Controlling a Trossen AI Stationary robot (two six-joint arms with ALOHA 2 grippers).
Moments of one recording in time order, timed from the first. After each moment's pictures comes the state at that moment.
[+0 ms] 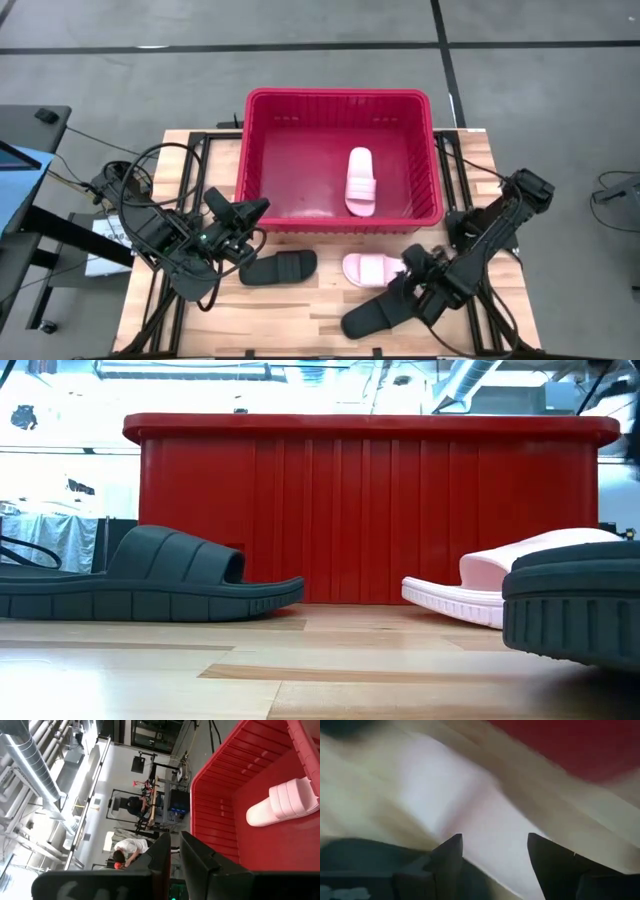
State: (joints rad) left arm -0.71 1.43 1.64 -0.79 -1.42 0.70; right arm 0.83 1.57 1.14 -1.11 0.49 1.74
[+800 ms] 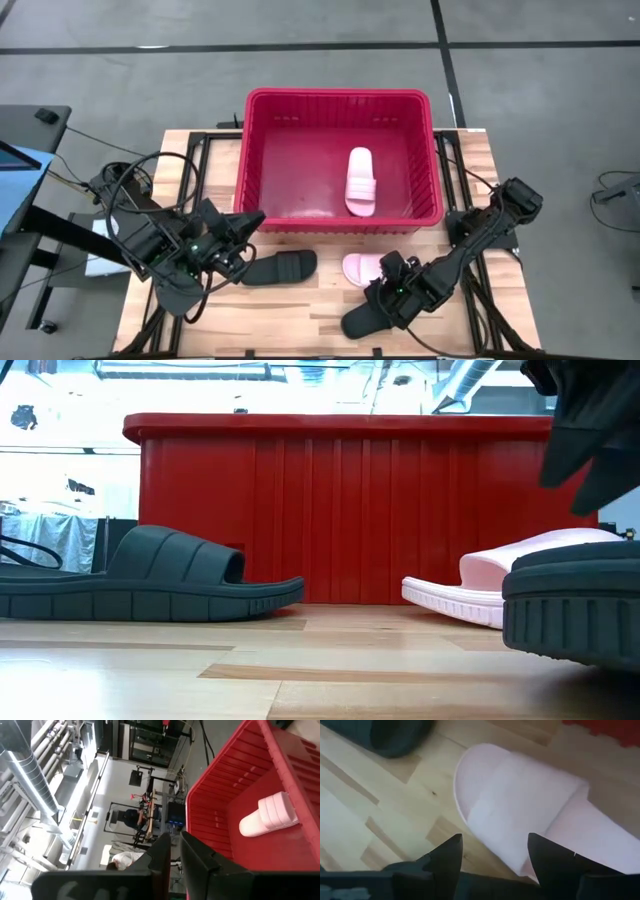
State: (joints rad) left arm -0.79 1.43 1.64 -0.80 -1.42 0.70; right arm 0.75 1.70 1.15 -0.82 0.49 1.69
